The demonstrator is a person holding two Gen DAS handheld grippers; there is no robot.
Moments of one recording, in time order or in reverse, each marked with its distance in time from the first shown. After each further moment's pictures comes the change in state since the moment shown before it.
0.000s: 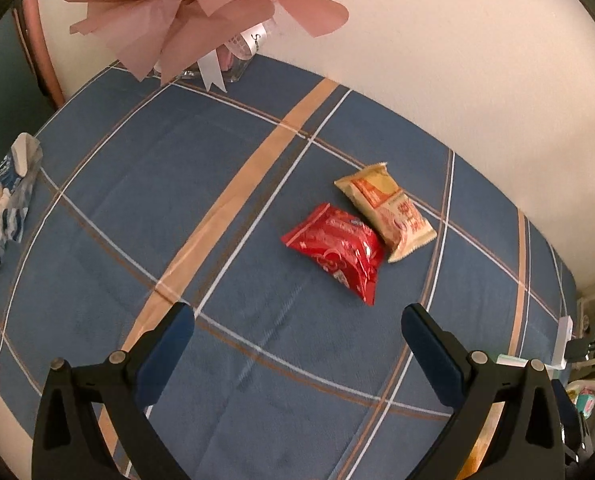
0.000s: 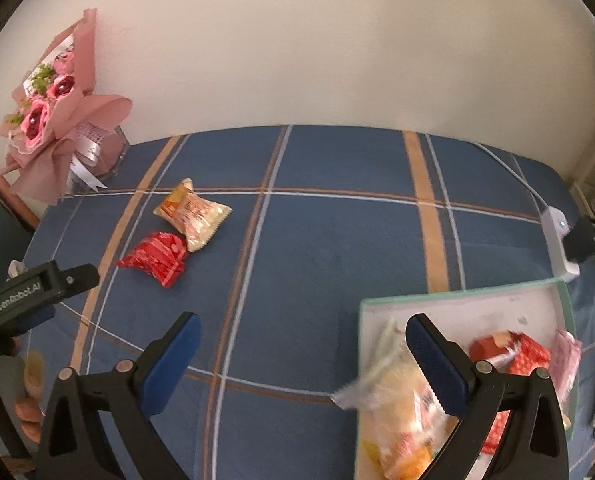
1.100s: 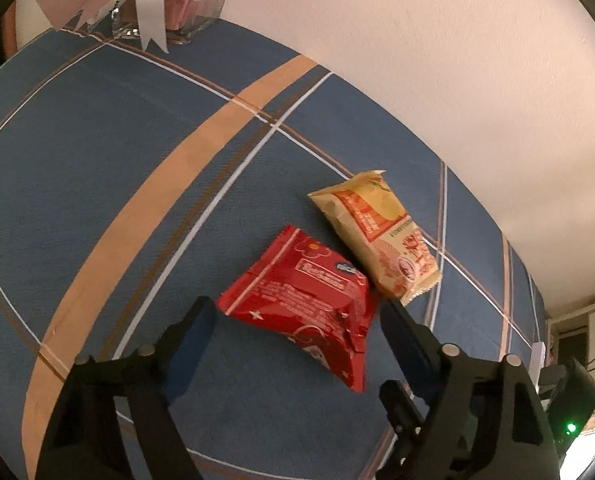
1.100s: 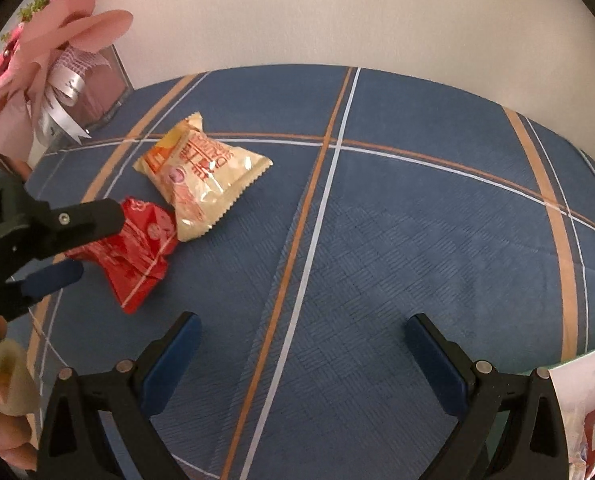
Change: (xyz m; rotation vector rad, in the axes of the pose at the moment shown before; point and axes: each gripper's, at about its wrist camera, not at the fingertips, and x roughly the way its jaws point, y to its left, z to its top) left arm 0.094 -0.001 0.026 -0.056 0.011 -0.207; right arm 0.136 0.042 -0.002 -0.084 0.074 0.039
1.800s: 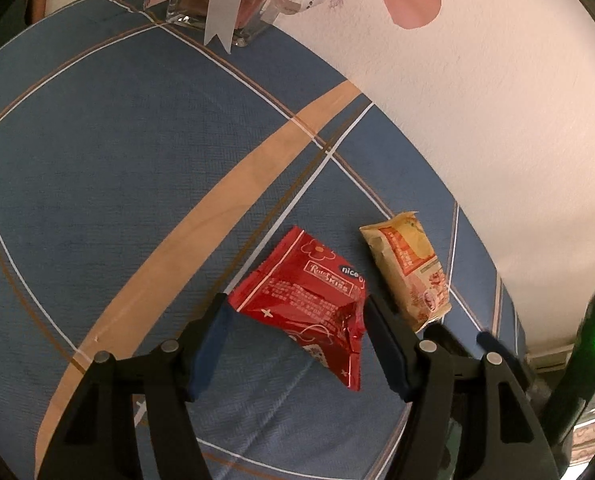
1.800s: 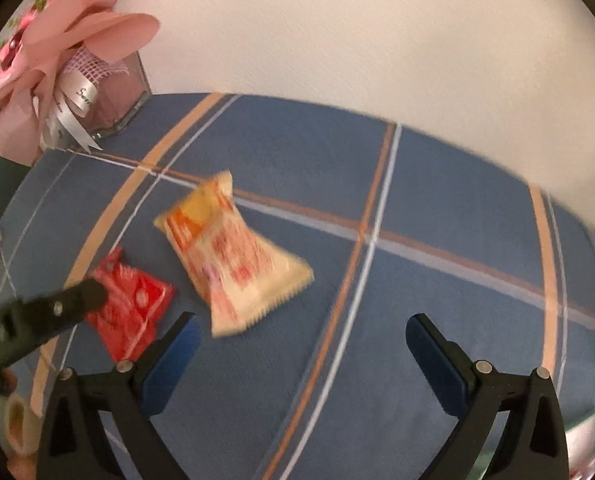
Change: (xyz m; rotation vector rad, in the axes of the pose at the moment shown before) left arm -0.018 0.046 0.009 -0.137 -0.020 -0.060; right arm -0.004 0.034 0.074 -0.179 -0.009 -0.037
